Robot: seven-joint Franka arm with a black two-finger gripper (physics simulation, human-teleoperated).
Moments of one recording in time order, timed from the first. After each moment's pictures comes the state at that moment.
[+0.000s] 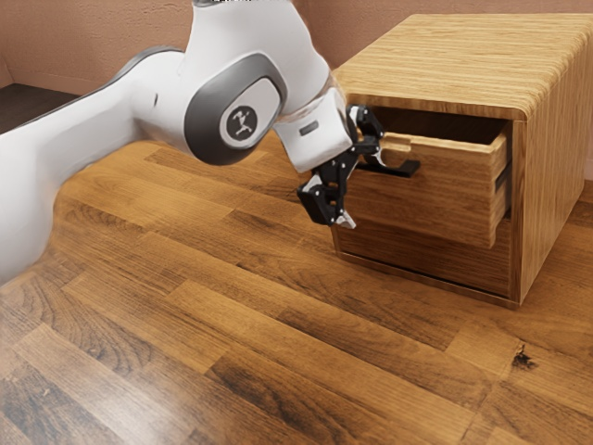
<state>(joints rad) 0.00 0.15 -0.17 -1.44 0.03 1.99 1.39</state>
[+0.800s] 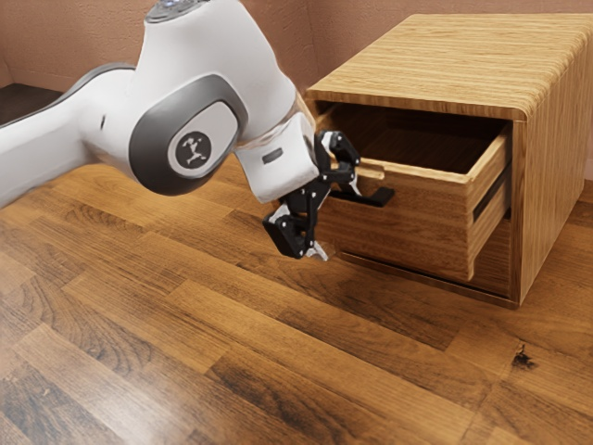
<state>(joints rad) 0.00 -0.06 -0.19 -1.69 -0.02 1.99 1.38</state>
